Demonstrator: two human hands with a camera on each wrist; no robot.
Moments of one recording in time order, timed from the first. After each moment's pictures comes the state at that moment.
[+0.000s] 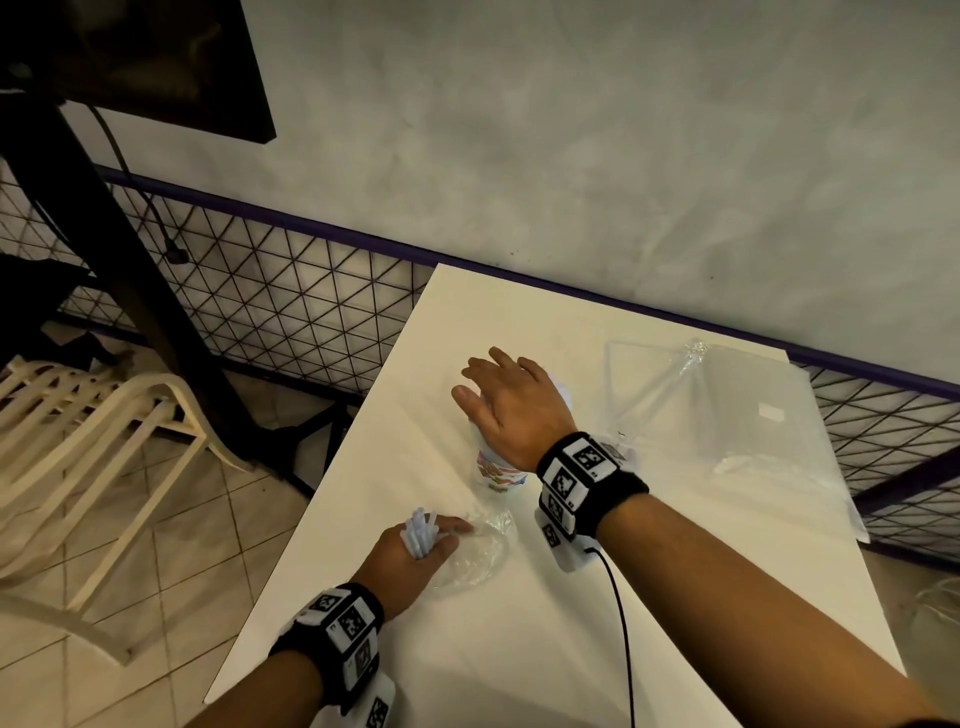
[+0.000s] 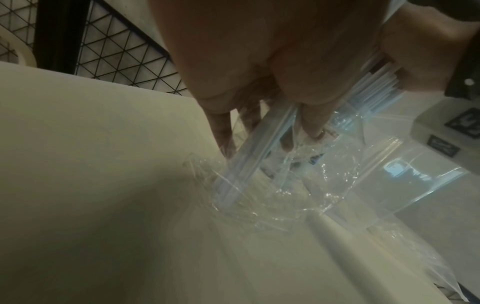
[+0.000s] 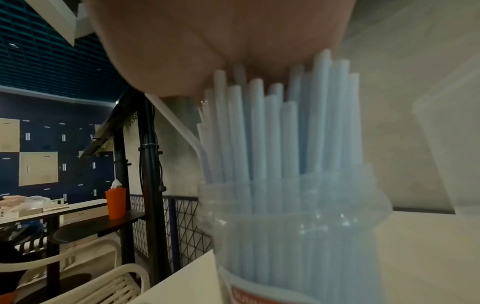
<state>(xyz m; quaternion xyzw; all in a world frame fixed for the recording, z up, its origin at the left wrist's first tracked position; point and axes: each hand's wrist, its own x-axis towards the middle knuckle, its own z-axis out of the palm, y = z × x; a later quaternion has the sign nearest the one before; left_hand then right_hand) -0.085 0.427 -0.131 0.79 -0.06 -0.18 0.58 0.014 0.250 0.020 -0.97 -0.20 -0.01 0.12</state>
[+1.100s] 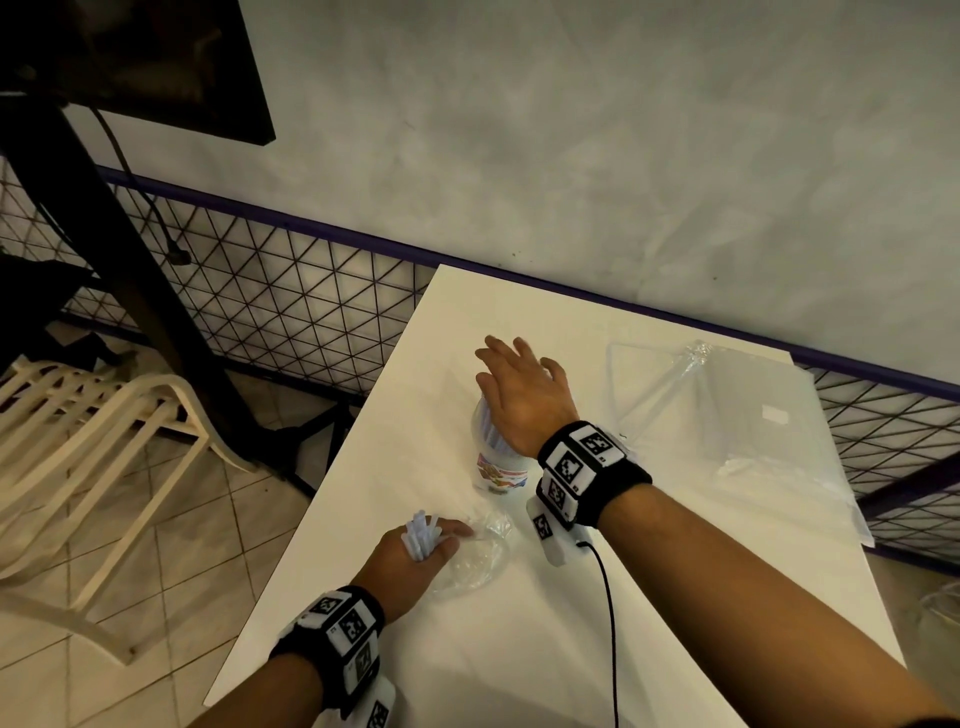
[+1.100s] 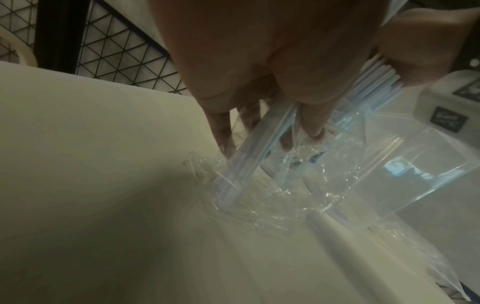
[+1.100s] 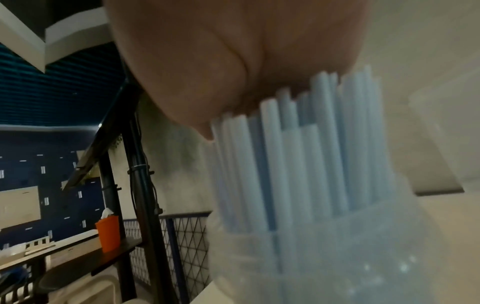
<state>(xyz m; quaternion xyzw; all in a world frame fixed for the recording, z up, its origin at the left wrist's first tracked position) -0.087 0.425 -0.131 0.79 -0.05 -0.17 0.58 0.024 0.246 0.027 -0.99 -0.12 0.04 0.11</state>
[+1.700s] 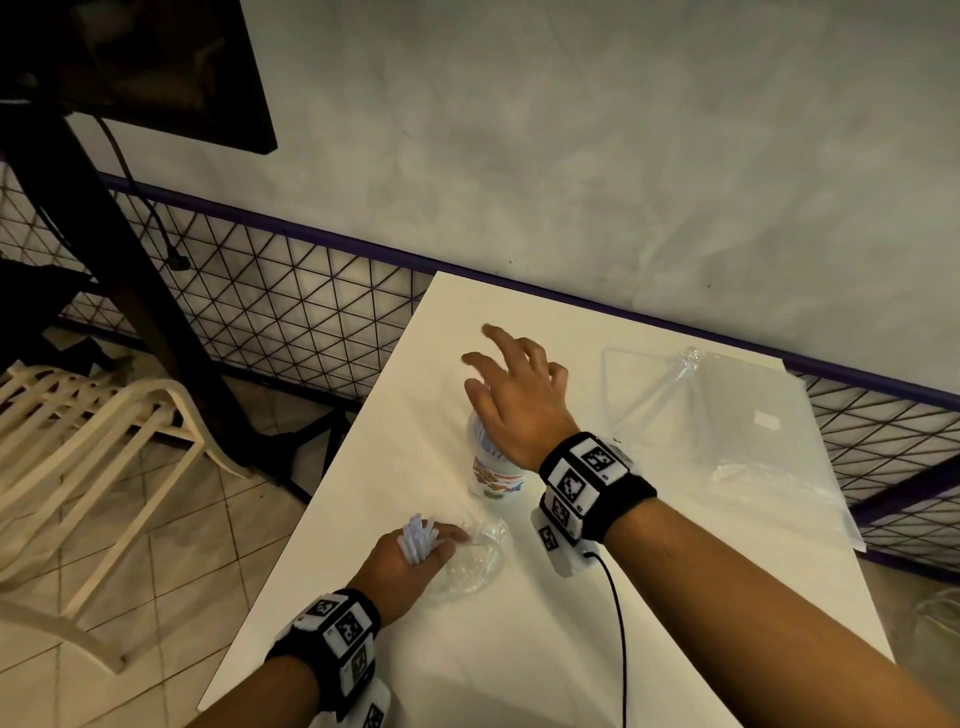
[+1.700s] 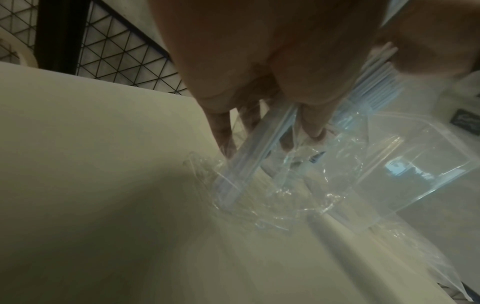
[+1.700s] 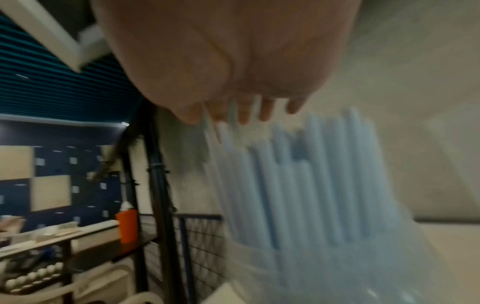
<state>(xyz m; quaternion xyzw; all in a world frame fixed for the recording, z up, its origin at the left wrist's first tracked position) -0.087 0.425 -0.120 0.80 -0.04 -0.19 0.57 0.005 0.249 0.044 -0.97 -0.17 -0.04 0.15</state>
